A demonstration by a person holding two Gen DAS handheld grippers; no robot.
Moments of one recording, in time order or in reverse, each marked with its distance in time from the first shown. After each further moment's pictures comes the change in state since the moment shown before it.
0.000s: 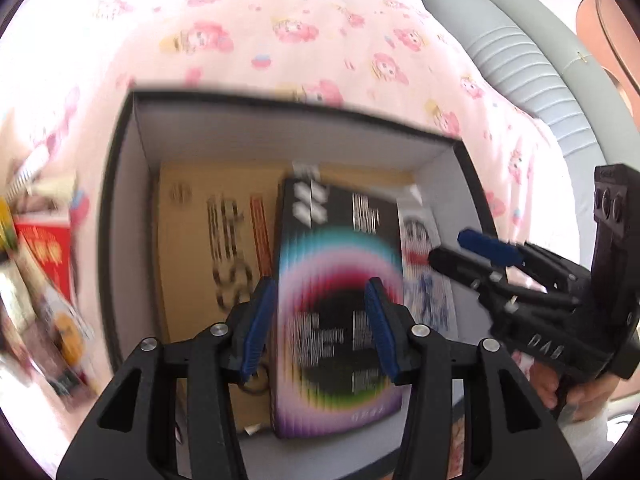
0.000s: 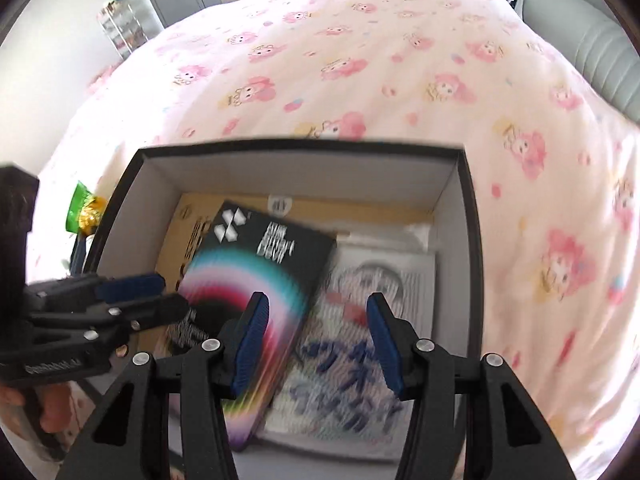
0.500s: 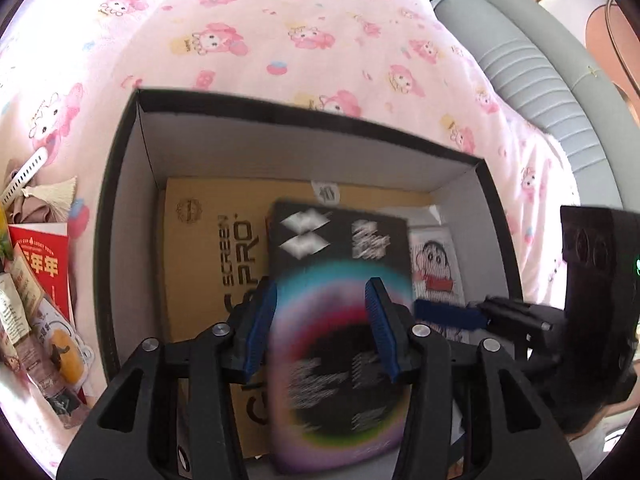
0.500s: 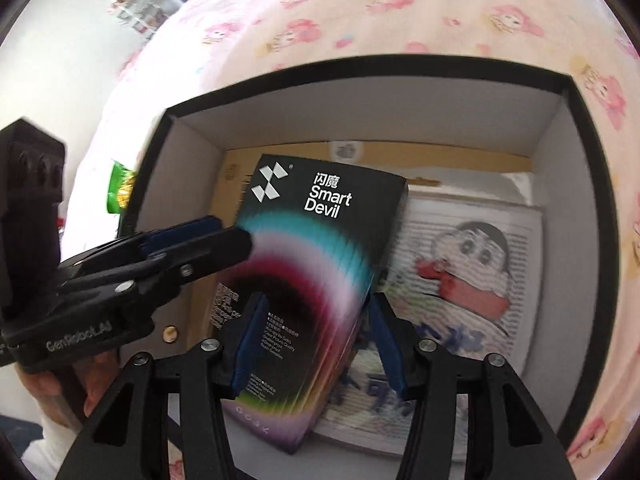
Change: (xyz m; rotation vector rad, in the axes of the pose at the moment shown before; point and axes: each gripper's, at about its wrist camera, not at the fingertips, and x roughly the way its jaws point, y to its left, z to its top) left arm 0.017 -0.009 0.028 -0.044 -0.040 0.002; right arm 0.029 0.010 -0.014 0.032 0.171 0.290
